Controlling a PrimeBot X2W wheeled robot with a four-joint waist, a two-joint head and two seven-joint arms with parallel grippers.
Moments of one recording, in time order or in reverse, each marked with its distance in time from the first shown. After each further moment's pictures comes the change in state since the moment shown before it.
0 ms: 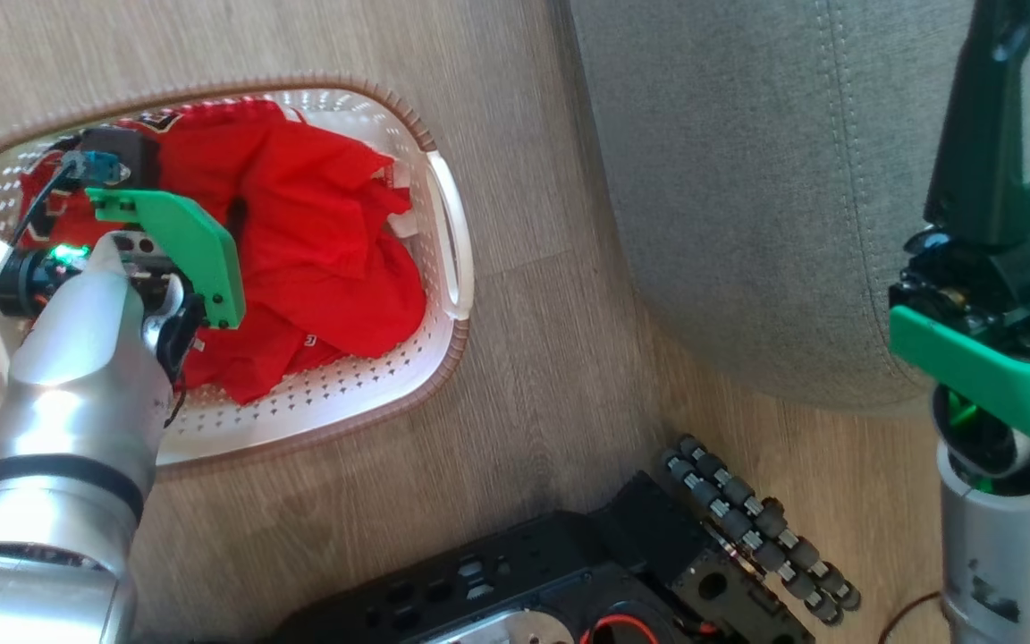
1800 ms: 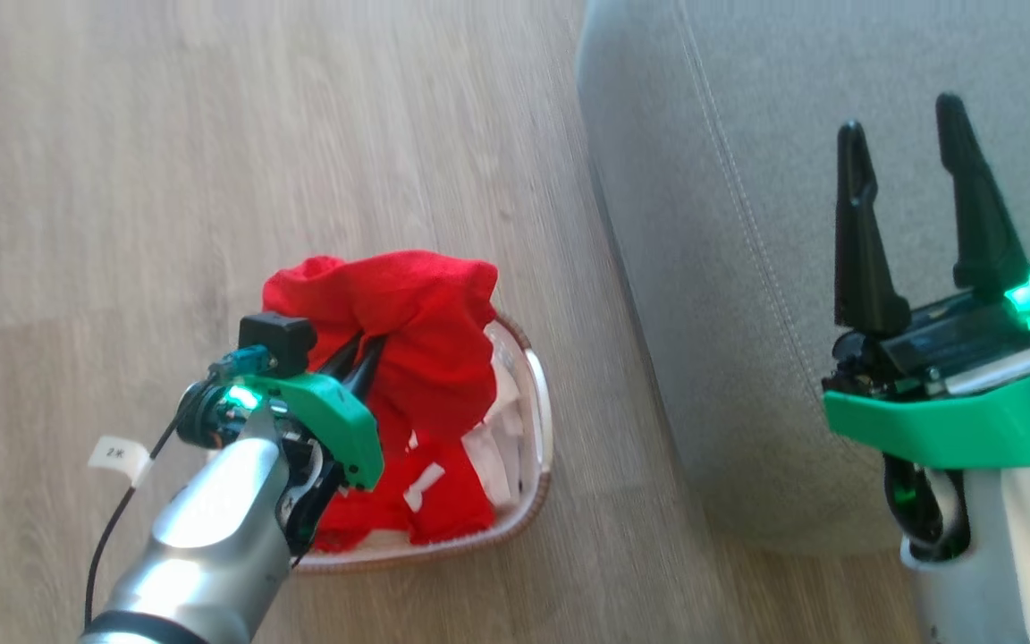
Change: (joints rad) left arm 0.345 -0.024 -0.395 -0.315 -0.360 -0.001 -0.287; right arm 0.202 -0.014 -0.014 0.190 -0.056 0.000 0.000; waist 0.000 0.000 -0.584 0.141
